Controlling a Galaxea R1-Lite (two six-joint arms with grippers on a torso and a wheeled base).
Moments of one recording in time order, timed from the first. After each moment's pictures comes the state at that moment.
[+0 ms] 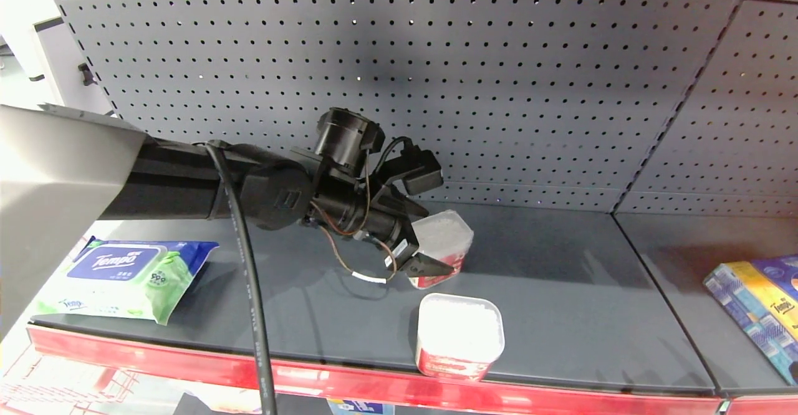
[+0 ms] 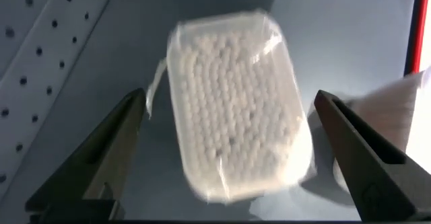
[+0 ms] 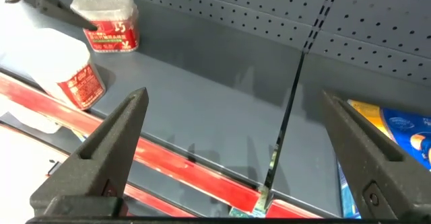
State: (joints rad) left arm -0.61 2.07 -1.49 0.10 -0.51 0.56; right arm 0.12 0.48 -0.35 -0.05 0.16 -0.13
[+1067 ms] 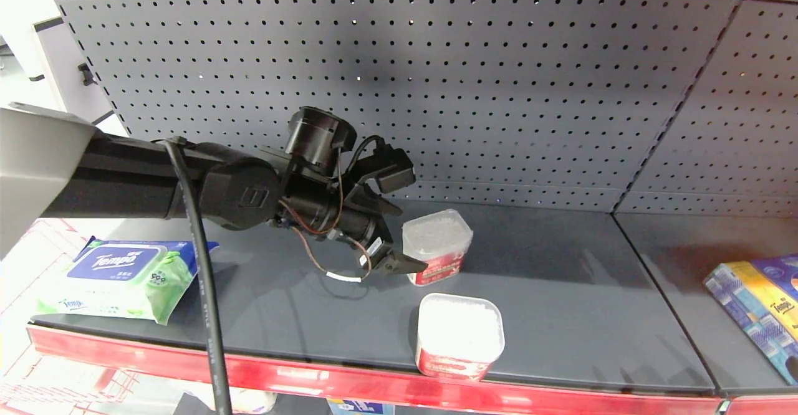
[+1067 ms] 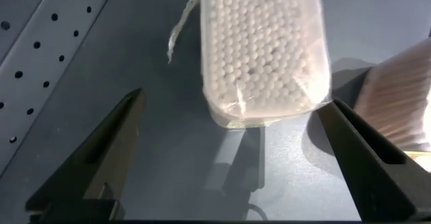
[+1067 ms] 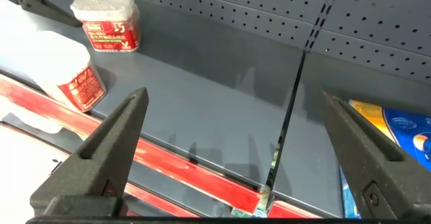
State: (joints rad) left arm -0.55 2.01 -1.40 0.10 -0.47 0.55; right arm 0.12 0.50 -0.36 -0.05 0.16 -0.13
